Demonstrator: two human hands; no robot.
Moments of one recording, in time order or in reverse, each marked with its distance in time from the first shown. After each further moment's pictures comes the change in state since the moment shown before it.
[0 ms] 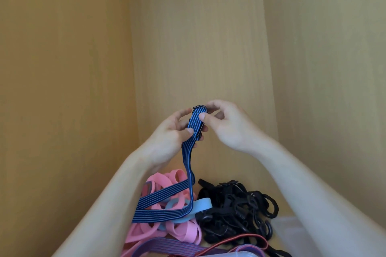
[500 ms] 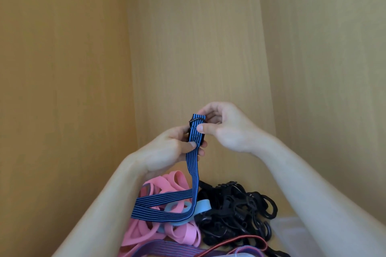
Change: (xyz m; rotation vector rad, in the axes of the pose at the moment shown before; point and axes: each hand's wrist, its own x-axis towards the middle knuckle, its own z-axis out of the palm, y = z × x) left_hand 0.005 -0.019 -0.011 0.015 -0.198 -0.121; right_hand -0.003 -0.011 -0.006 0.131 -0.107 0.067
